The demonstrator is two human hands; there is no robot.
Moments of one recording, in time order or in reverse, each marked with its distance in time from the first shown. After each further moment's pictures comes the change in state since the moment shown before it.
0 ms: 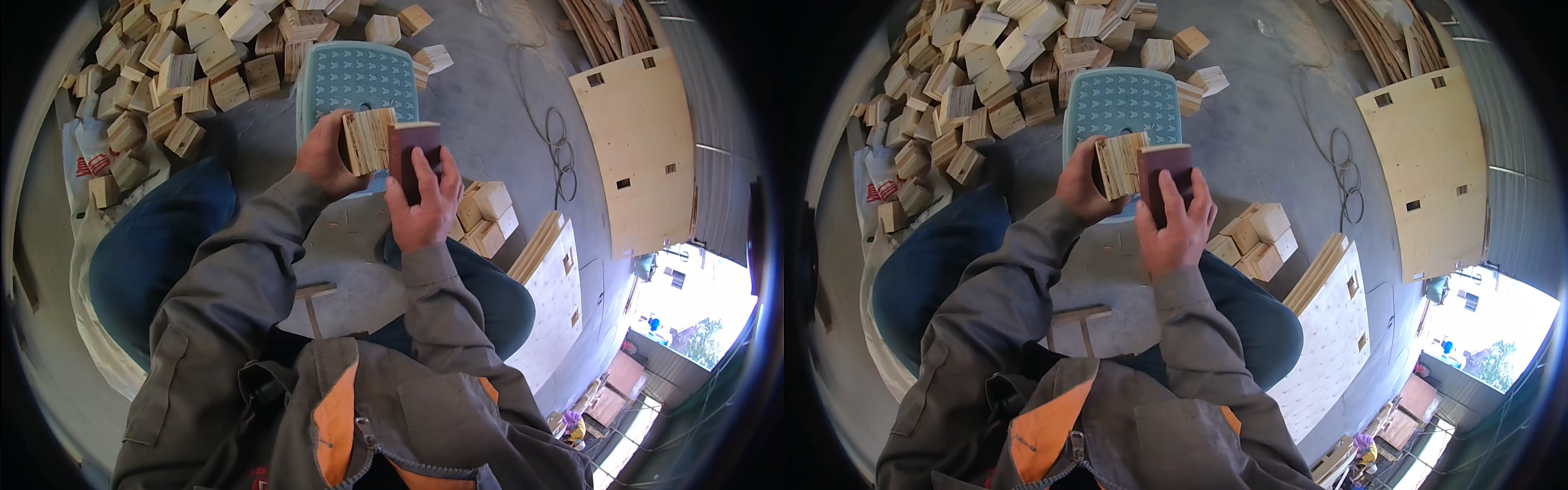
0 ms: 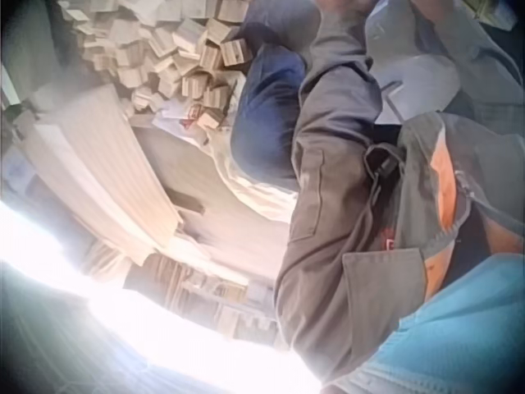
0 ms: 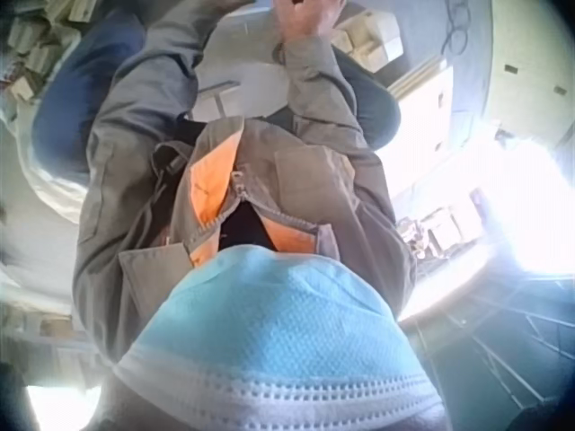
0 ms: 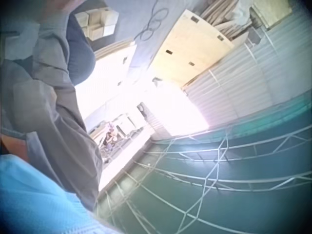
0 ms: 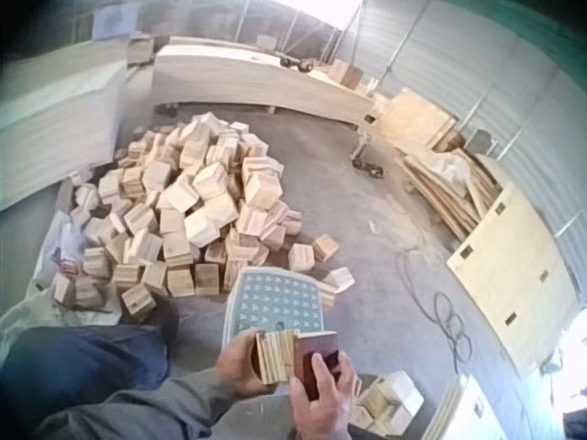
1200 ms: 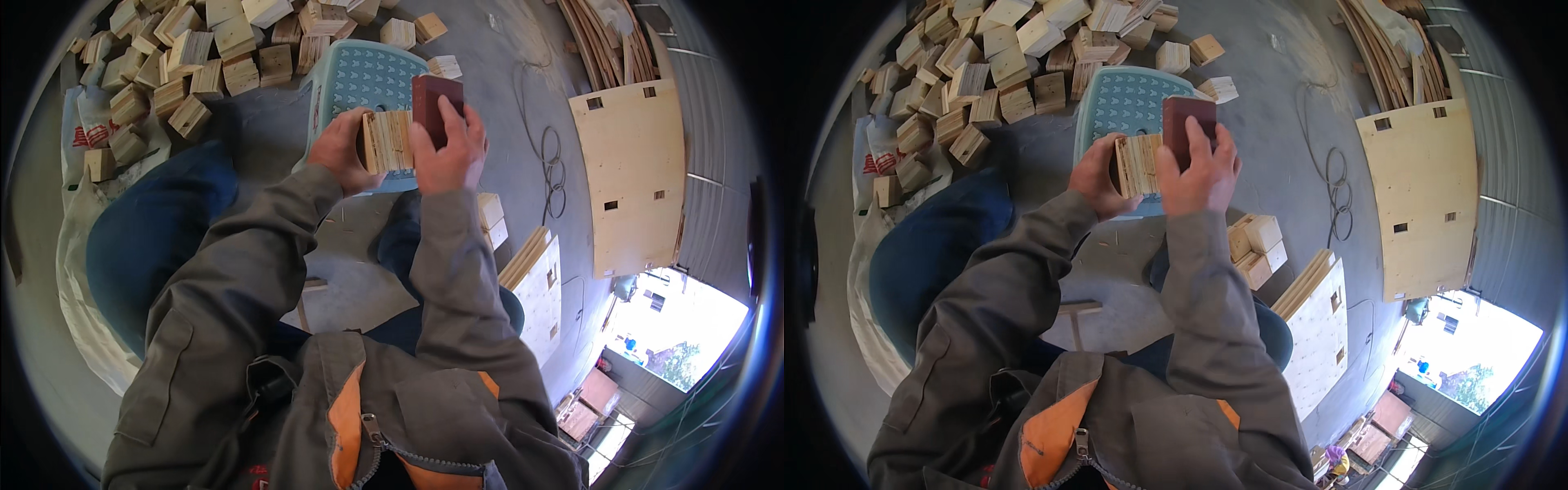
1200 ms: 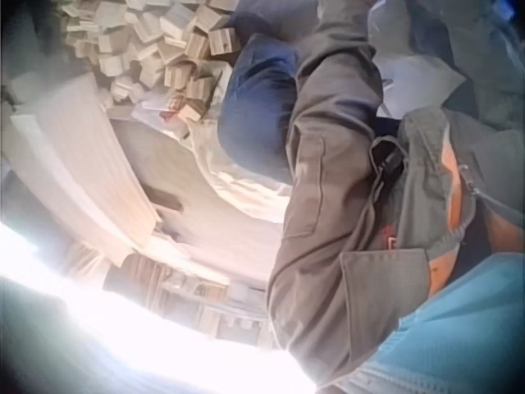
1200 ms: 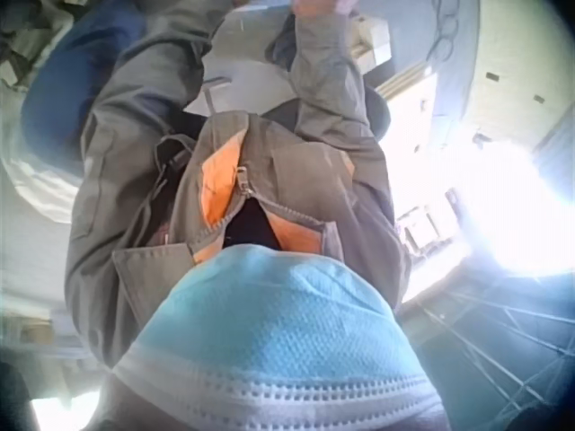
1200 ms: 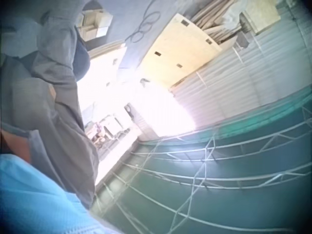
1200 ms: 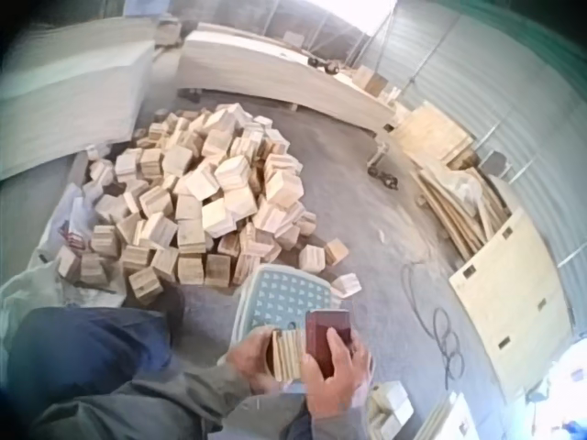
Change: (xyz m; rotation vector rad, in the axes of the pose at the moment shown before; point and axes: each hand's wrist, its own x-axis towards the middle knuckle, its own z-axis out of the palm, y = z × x) left_hand 0.003 0.014 -0.001 0.104 0.017 -0.055; right_hand 0.084 -0.001 0.014 -0.108 -0.115 0.043
